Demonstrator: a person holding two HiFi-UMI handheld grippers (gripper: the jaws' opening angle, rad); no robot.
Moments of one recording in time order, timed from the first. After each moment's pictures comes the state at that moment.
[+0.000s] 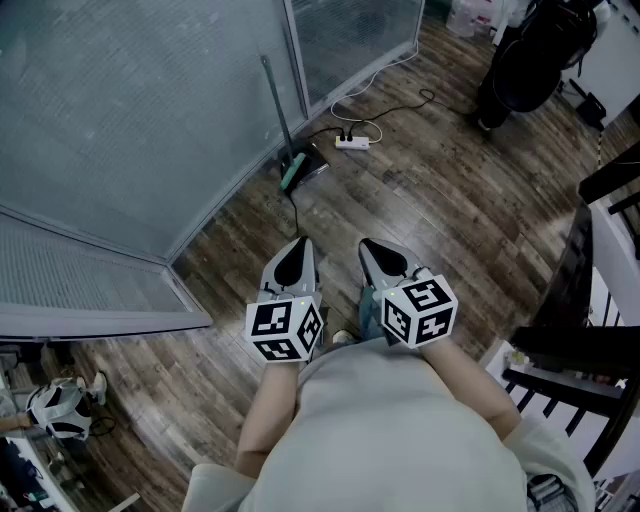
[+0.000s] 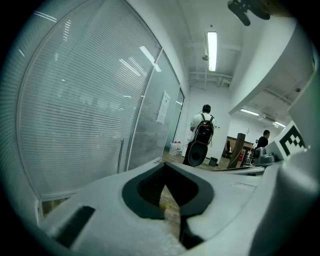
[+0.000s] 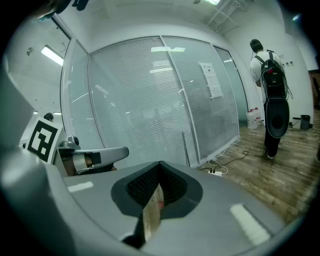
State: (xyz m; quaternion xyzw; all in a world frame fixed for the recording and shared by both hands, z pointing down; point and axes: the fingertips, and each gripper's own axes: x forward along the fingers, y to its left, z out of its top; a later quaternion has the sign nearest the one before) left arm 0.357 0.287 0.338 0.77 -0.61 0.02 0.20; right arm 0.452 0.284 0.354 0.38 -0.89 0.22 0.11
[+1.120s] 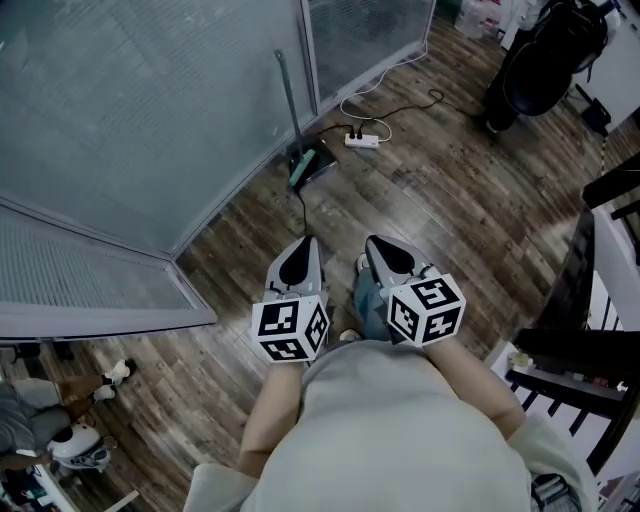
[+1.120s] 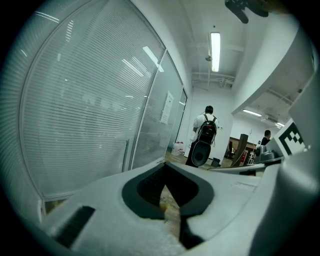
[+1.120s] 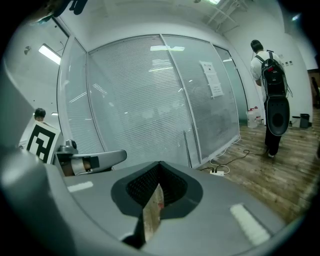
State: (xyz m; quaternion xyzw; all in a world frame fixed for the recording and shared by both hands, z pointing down) left arm 0.309 0.284 0.340 0.76 -0.62 0.02 0.20; right arm 0.407 0.276 0.351 0.39 -0.89 0.23 0.11
